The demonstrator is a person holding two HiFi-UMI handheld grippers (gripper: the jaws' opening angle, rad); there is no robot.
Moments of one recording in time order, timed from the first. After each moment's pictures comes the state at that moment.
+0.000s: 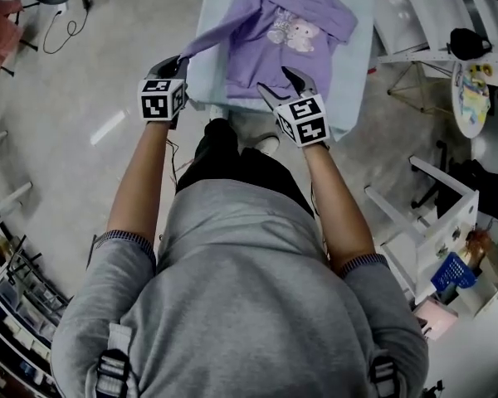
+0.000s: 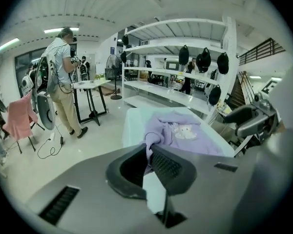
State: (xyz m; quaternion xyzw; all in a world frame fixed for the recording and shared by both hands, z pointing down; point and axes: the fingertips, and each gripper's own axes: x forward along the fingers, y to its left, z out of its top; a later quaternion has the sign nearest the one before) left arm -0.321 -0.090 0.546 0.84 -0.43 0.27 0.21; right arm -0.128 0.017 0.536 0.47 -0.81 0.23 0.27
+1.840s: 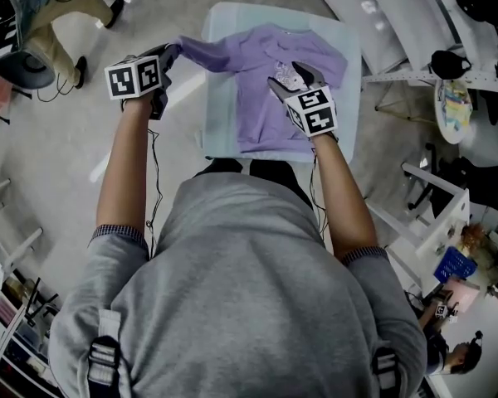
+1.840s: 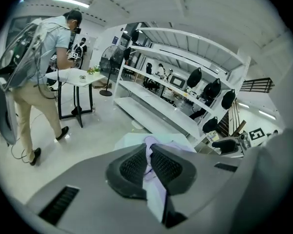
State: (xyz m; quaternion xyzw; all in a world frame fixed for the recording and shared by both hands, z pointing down) left arm -0.311 -0.320 0.444 0.86 -0.35 0.20 0.32; right arm -0.088 -0.169 0.476 0.53 -0.77 0.20 0.31
